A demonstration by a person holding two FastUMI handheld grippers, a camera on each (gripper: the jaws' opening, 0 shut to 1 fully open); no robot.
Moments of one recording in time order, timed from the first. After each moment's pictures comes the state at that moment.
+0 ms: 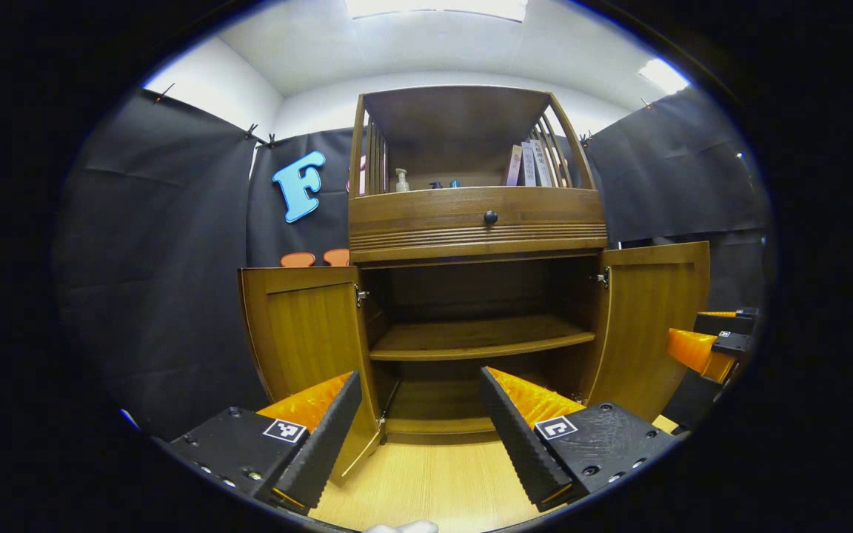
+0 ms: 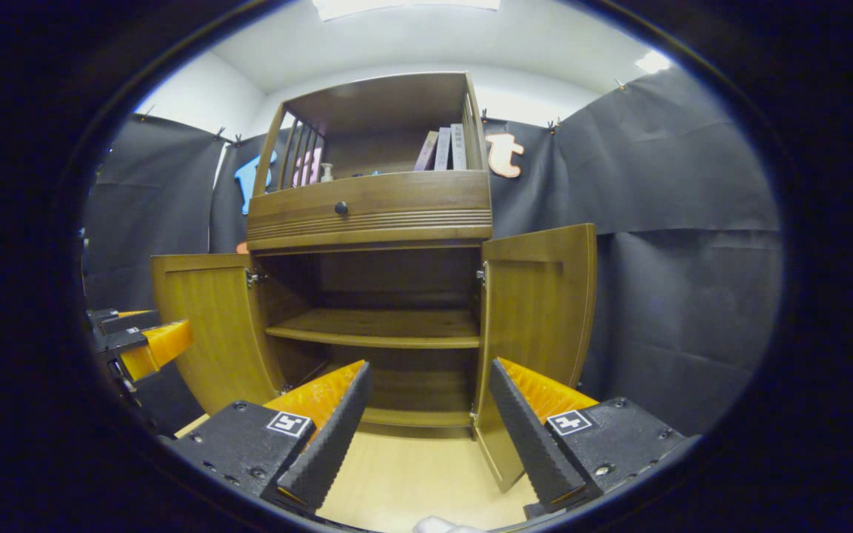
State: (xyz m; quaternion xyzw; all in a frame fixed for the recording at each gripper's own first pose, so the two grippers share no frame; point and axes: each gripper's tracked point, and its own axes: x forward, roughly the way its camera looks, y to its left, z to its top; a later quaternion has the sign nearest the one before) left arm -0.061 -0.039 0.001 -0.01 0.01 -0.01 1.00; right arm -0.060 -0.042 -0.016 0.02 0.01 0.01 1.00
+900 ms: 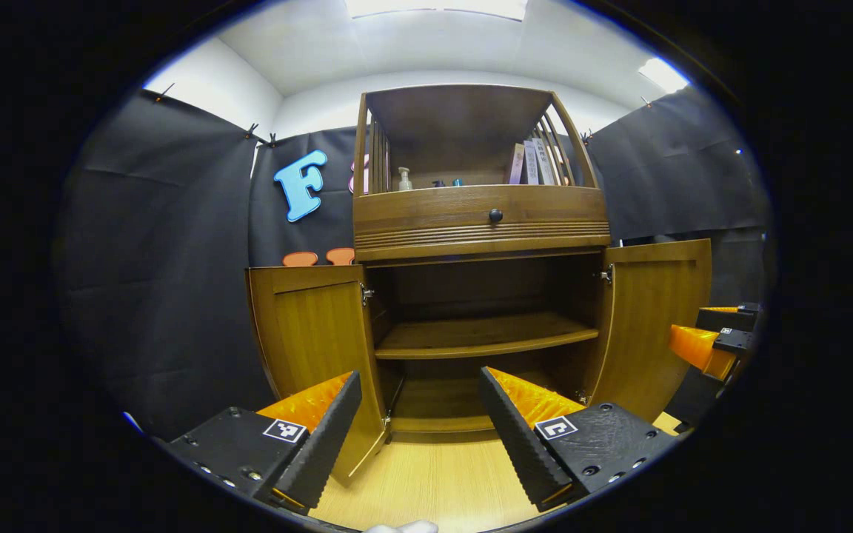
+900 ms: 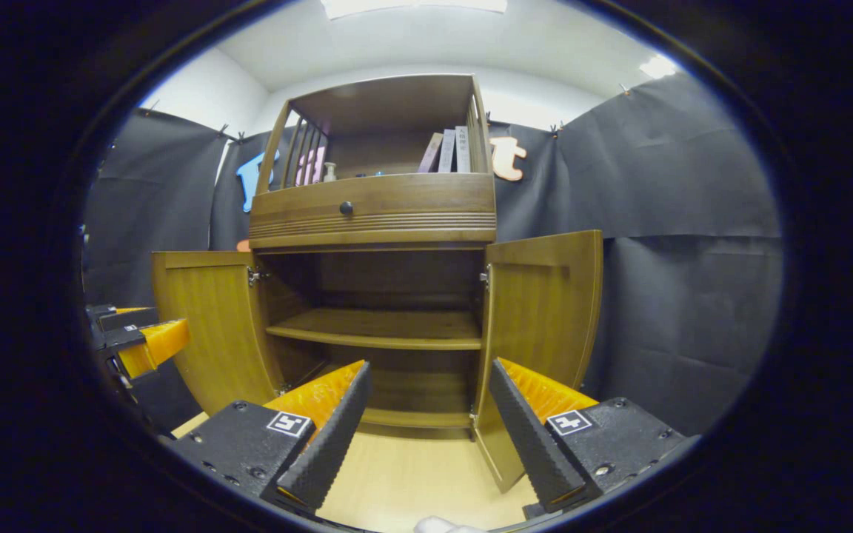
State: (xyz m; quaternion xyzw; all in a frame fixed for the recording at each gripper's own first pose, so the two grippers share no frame) left arm -0.061 -0.034 -0.003 -0.01 0.02 0.00 1.00; right arm -0.061 -0.033 -0.015 0.01 0.01 0.00 1.00
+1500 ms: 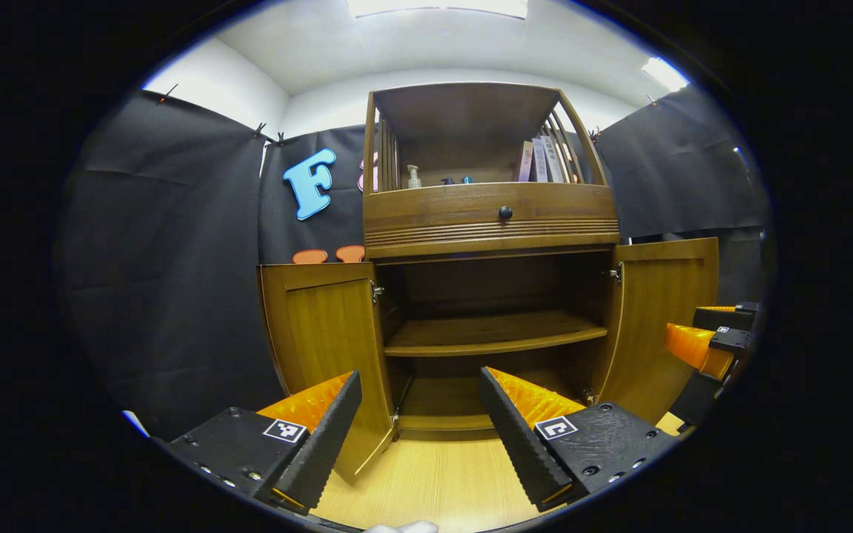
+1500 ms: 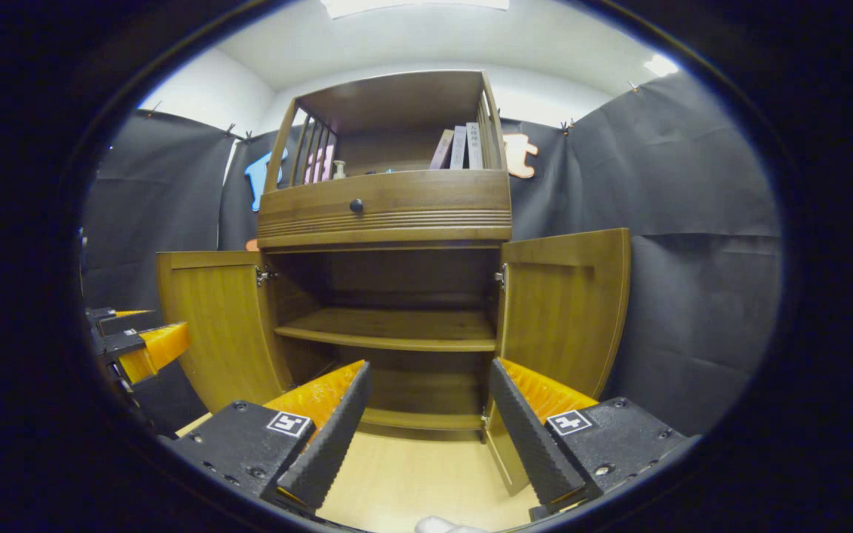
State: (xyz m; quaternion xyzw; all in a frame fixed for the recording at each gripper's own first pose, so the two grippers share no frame) left arm -0.061 -0.026 -0.004 -0.01 0.02 0.02 1.00; right arm -0.045 -0.021 -0.014 0.01 0.01 0.03 1.00
